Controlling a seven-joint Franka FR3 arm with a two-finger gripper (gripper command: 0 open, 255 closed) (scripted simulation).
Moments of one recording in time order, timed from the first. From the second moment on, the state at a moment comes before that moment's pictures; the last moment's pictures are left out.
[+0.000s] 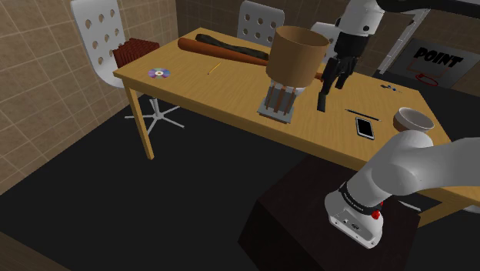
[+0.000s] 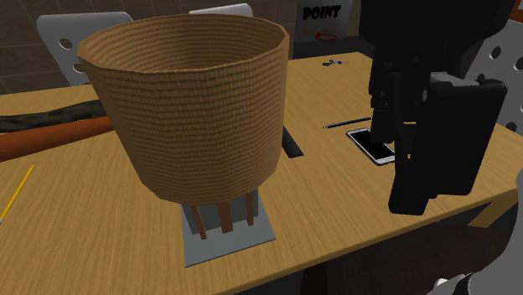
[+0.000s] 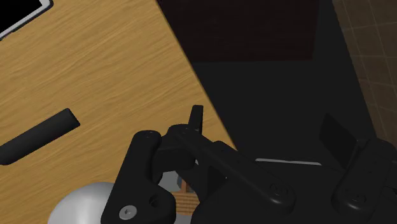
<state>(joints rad) -0.01 -0.78 -0.04 -2.39 0.06 1.46 0.03</state>
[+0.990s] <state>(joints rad) -0.16 -0.46 -0.19 -2.30 0.02 1.75 0.11</state>
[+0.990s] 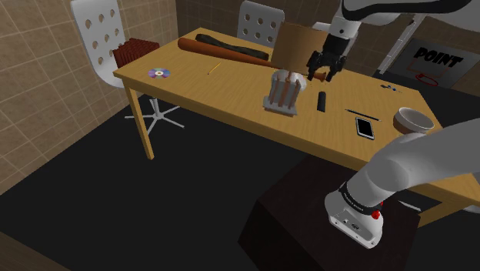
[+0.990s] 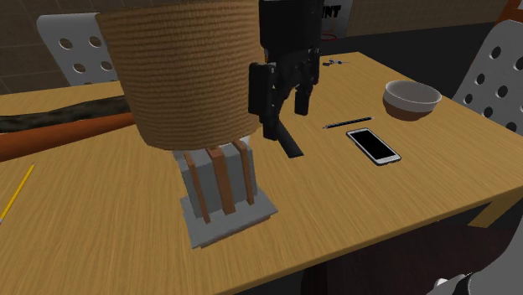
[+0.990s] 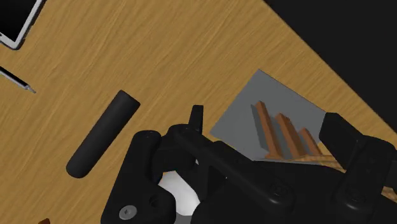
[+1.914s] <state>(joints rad) -0.29 -0.02 -0.36 -2.15 0.09 1.93 0.17</state>
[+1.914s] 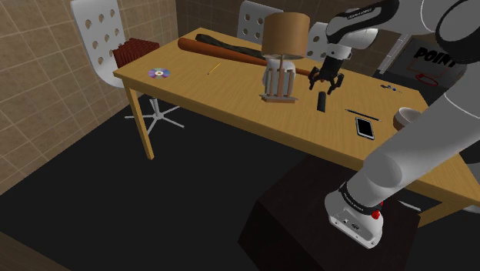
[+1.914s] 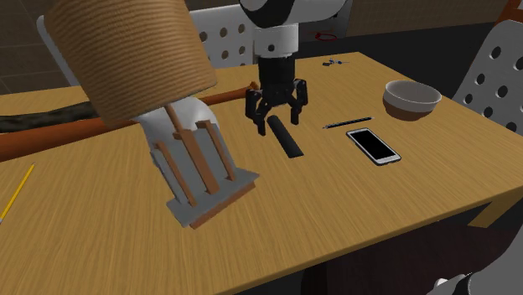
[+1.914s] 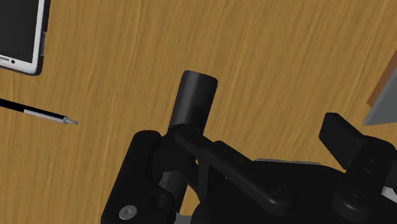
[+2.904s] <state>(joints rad) -0.39 0.23 -0.43 -2.07 0.22 2.06 0.16</state>
